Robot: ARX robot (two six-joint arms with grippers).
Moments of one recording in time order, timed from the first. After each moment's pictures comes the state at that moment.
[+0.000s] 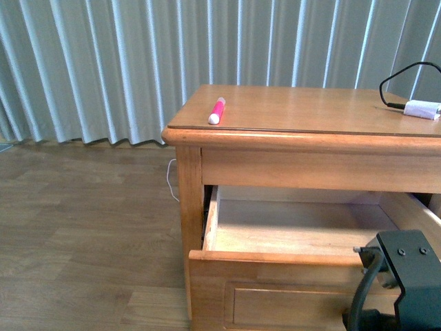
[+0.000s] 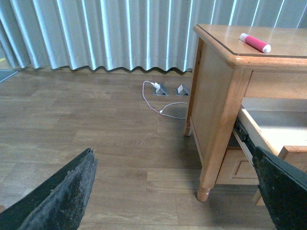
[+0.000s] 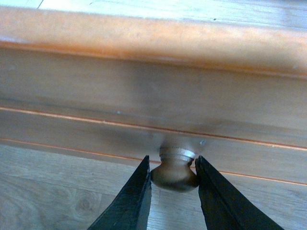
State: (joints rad) left arm 0.00 0.00 0.02 0.00 0.00 0.00; right arm 0.36 1.83 0.40 0.84 0.19 0.16
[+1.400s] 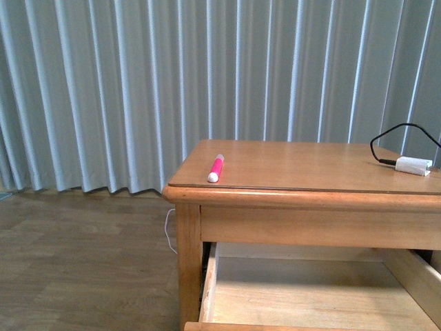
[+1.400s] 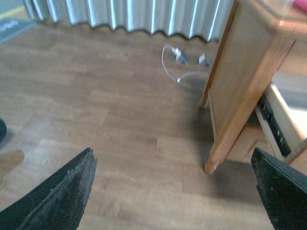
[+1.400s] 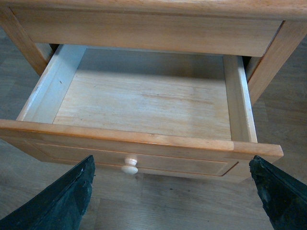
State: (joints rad) left arm -0.29 0.27 0.13 -0.04 -0.34 -0.13; right arm 0.24 0.86 0.51 -0.13 0.13 0.08
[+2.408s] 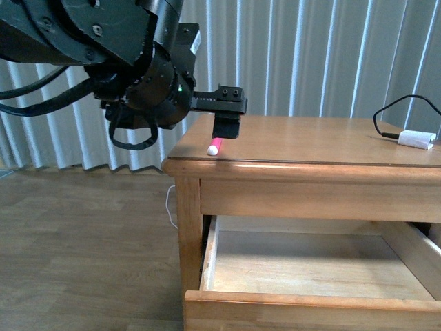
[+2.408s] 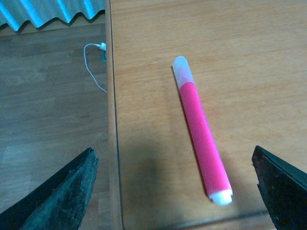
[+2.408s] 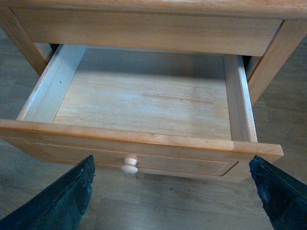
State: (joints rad) left arm -0.38 1.94 1.54 0.05 -0.22 -0.03; right arm 0.24 0.85 0.51 -0.13 0.13 0.08
